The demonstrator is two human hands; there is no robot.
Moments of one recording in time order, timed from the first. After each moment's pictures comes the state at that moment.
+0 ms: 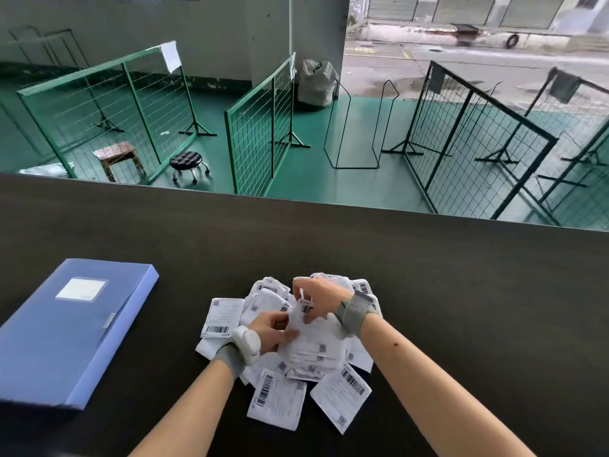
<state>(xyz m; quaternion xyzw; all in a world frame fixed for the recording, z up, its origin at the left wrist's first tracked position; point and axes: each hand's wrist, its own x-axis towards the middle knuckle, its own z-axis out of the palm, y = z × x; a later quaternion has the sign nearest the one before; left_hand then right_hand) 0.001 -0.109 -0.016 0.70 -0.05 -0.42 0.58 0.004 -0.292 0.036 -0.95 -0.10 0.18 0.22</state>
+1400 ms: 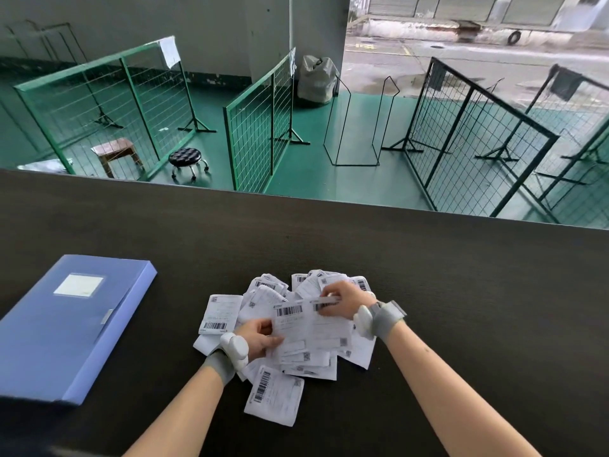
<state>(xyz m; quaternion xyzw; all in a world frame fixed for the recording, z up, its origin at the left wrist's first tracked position) -0.001 -0.090 -0.032 0.68 0.05 -0.43 0.59 -0.030 -0.335 0.023 -0.90 0.06 0.19 0.37</state>
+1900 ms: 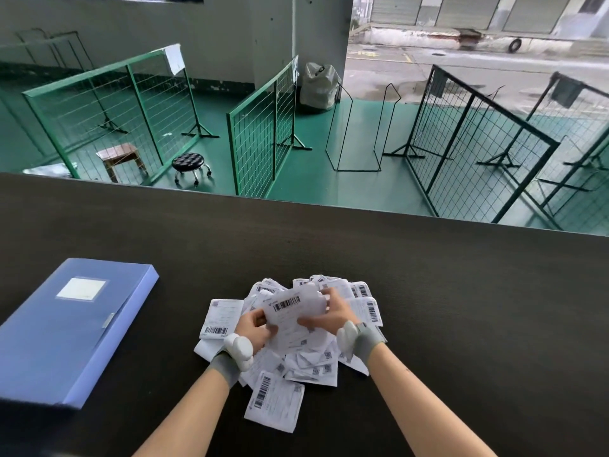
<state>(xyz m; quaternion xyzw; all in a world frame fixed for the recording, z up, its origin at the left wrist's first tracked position) 0.003 -0.100 -0.025 0.76 0.02 -0.25 0.60 -0.031 -0.303 -0.013 -0.80 0.19 0.12 0.55</state>
